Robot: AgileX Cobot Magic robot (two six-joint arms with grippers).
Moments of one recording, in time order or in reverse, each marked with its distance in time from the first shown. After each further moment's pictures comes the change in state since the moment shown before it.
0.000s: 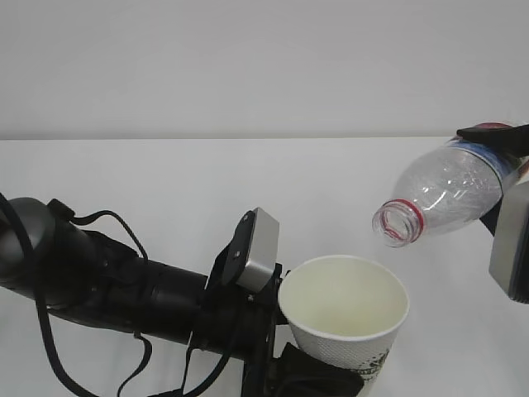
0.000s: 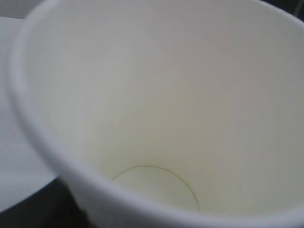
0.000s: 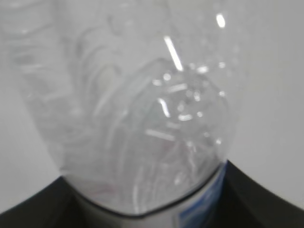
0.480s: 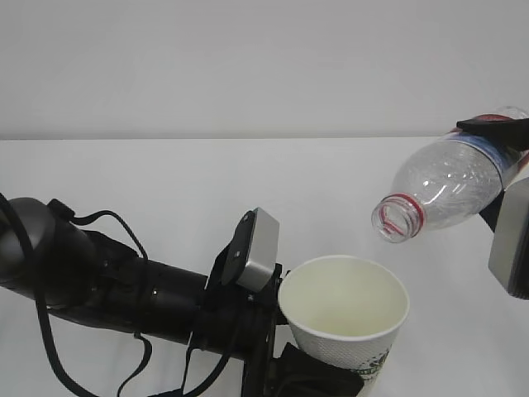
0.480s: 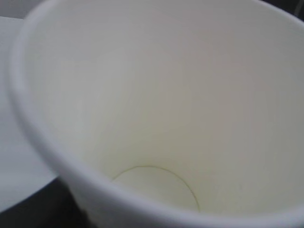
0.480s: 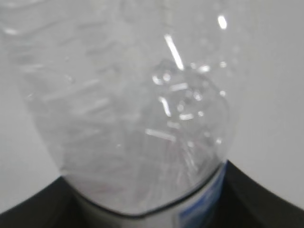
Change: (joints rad) left arm 0.000 0.000 0.000 0.000 0.000 0.000; right arm 0.000 0.000 0.000 0.023 -0.035 -0.027
